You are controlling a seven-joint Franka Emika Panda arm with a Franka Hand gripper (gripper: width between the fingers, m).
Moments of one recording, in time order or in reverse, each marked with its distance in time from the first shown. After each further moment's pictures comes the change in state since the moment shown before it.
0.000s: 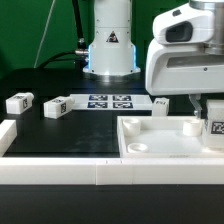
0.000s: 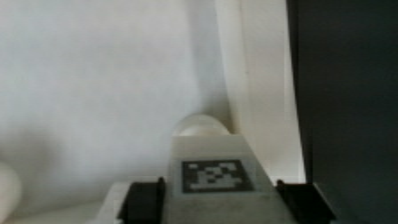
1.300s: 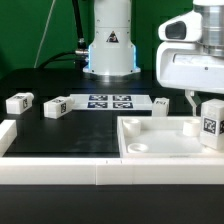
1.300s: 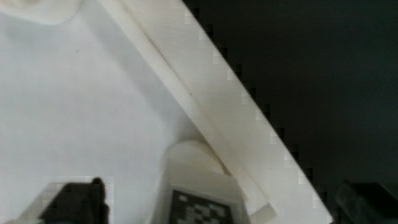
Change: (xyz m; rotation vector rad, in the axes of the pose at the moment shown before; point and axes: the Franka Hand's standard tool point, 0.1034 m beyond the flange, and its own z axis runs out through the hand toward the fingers) arm -0.005 -0.011 0.006 0.037 0.041 0.183
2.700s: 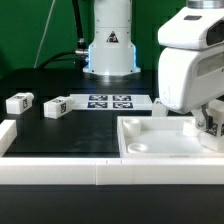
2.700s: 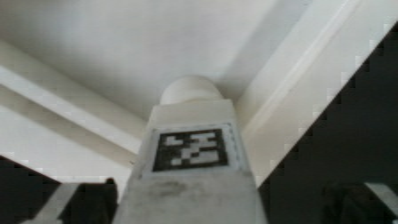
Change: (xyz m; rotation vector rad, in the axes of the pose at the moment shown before) arm 0.012 0.005 -0.006 -0.018 0.032 -1.052
